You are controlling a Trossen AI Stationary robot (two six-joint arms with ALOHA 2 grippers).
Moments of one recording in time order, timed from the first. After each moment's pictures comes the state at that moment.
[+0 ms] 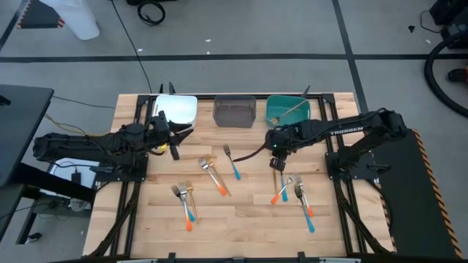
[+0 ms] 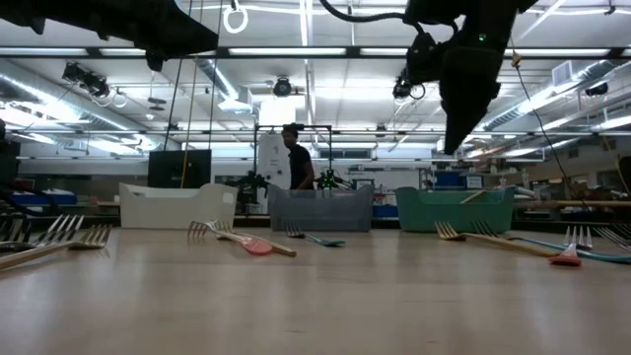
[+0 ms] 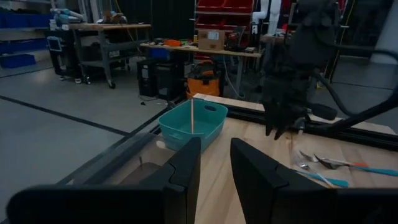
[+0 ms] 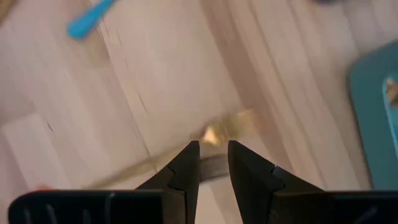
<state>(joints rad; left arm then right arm) 0.04 0.64 0.45 0.15 -0.37 -0.07 -0.01 1.42 1.05 -0.89 0.15 0.37</state>
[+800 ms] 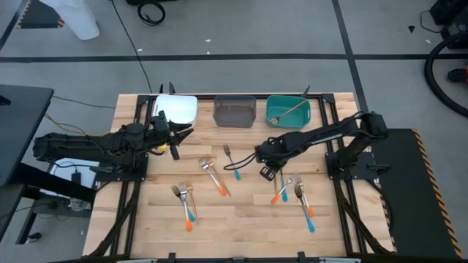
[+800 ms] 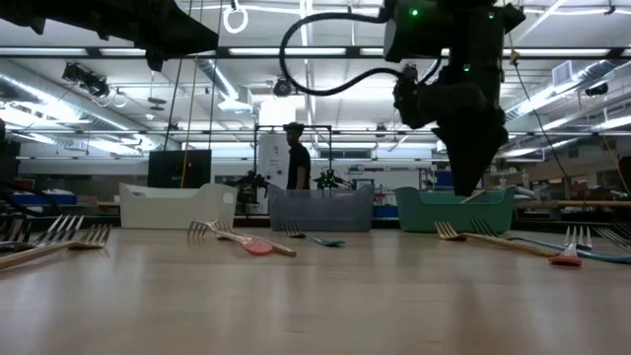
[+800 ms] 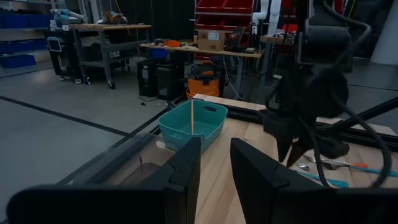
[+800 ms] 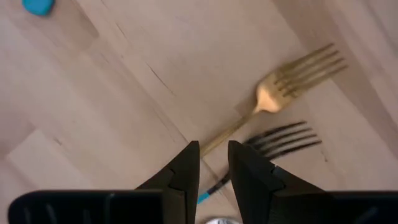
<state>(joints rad) 0.04 0.64 0.45 0.15 -0.37 -0.07 0.06 1.66 1.09 -0.87 0.07 0.75</state>
